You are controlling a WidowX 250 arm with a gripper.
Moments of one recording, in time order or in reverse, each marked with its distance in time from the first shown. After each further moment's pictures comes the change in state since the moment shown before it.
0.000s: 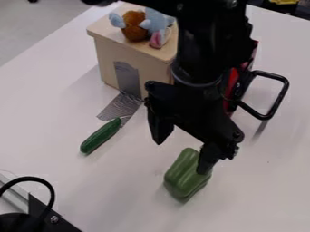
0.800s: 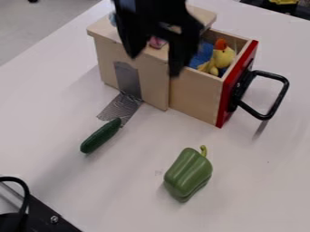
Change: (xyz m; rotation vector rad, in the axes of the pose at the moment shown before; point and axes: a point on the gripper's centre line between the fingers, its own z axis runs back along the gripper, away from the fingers) arm 0.054 0.094 0.055 0.014 -0.118 0.105
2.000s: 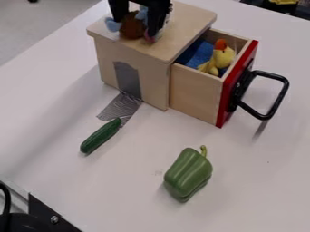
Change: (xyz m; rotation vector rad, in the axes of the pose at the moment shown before) arm 0.069 0.084 -0.059 0.061 0.093 0.073
